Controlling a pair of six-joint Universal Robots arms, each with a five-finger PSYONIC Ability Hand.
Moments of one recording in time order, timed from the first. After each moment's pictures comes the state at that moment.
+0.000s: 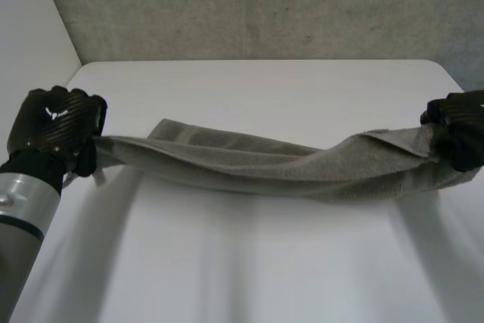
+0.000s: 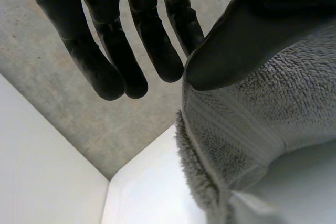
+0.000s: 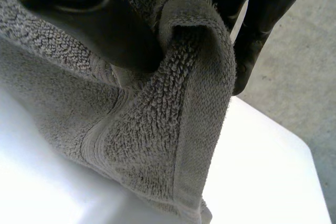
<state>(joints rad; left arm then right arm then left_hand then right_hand) 4.41 -1.41 -2.02 3.44 -1.59 3.53 1.45 -1.71 1.74 0.33 1.04 2.72 1.45 1.52 1.55 1.52 1.48 1.33 1.30 1.34 1.34 1.15</state>
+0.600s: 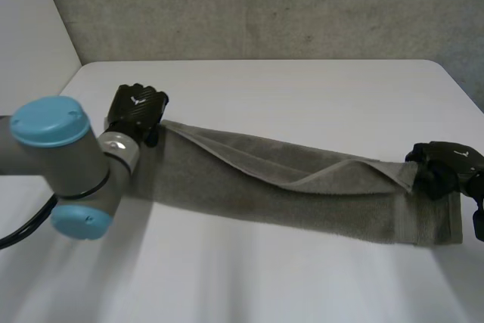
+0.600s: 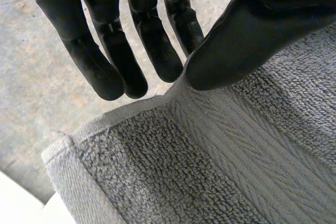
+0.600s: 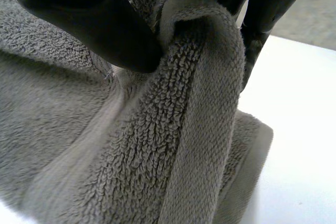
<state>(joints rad) 4.33 -2.14 -1.46 3.54 -1.58 3.54 1.40 -1.34 1.85 0.00 1.05 2.90 1.45 1.52 1.55 1.52 1.49 1.33 1.30 1.34 1.34 1.15</state>
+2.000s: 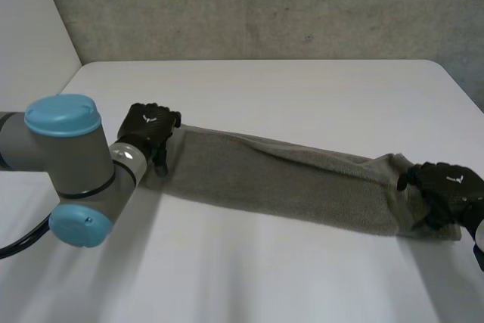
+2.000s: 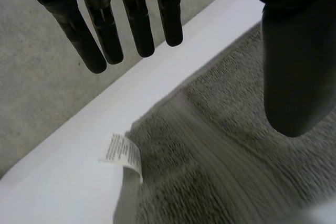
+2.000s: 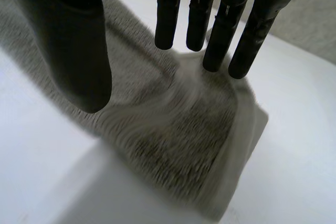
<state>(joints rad) 4.31 -2.15 -1.44 3.35 -1.56 3.52 1.45 -1.52 2.08 -0.05 1.14 2.74 0.51 0.51 0.49 0.51 0.48 0.52 0.52 0.52 0.52 0.35</state>
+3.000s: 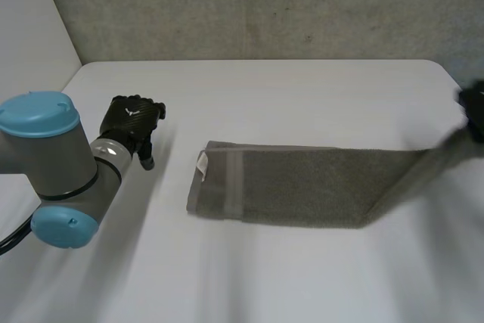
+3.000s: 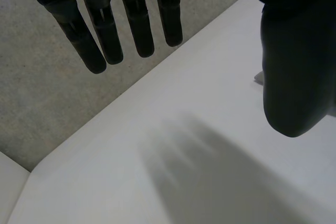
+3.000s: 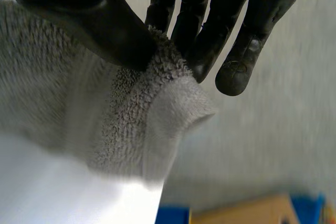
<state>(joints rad) 4.35 -2.07 -1.50 3.39 -1.57 3.52 1.59 -1.32 1.65 -0.24 1.52 2.38 0.51 0.51 0.49 0.51 0.48 1.32 1.32 1.32 1.34 1.15</state>
